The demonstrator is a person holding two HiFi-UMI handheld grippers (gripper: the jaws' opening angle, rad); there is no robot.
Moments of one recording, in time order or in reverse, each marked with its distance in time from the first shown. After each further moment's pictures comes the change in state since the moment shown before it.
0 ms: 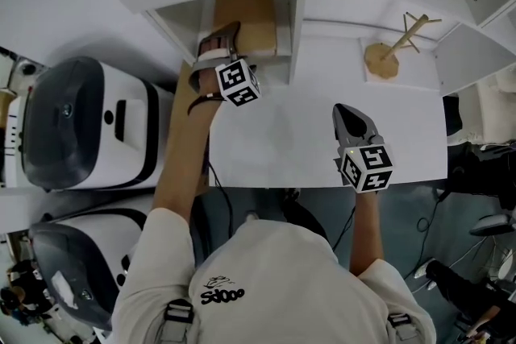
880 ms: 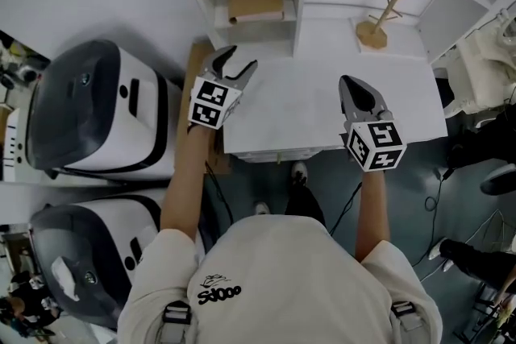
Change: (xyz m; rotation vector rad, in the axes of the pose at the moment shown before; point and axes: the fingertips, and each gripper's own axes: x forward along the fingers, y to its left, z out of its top) left arm -0.222 -0.045 -0.007 -0.745 -0.528 -0.085; right arm -0.103 0.094 0.032 -0.097 -0.168 -0.103
